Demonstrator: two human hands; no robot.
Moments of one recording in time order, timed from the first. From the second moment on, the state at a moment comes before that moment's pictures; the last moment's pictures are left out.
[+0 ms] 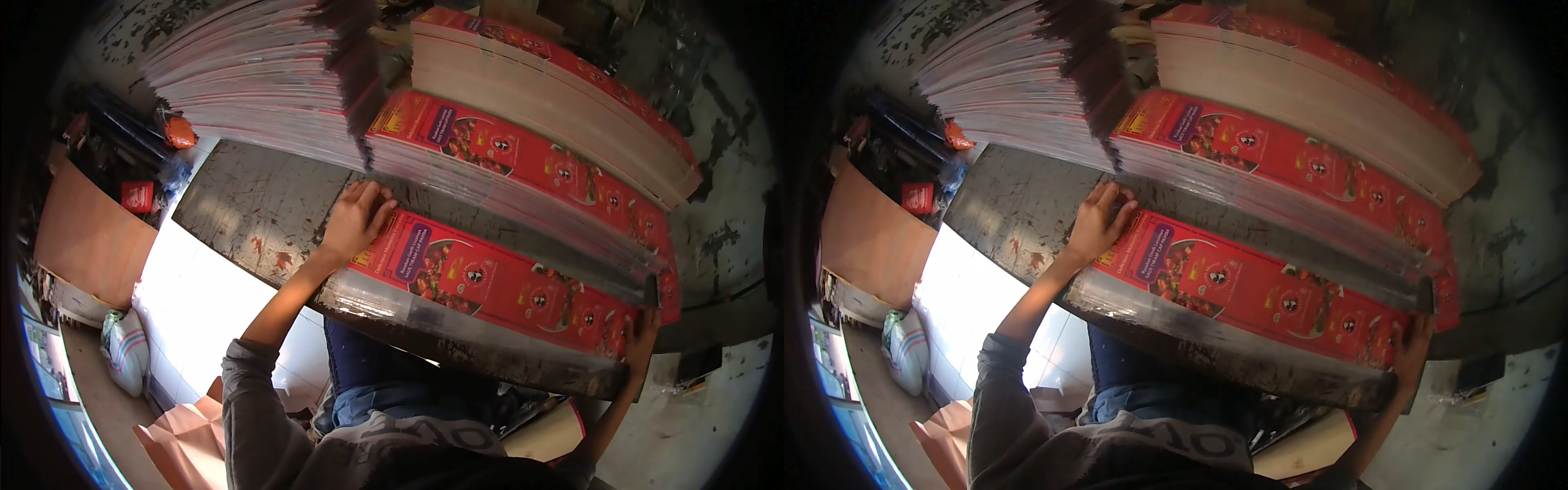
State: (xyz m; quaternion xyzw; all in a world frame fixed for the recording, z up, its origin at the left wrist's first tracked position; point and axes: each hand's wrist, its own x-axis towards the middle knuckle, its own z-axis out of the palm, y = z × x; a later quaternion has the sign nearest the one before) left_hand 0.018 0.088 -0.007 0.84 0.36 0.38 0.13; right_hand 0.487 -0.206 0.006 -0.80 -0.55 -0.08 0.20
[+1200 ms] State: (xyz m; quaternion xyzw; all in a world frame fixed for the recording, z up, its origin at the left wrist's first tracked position) left_hand -0.028 0.044 -0.013 0.72 0.53 0.37 0.26; right_hand 0.201 0.087 0.001 -0.43 -0.79 0.34 0.27
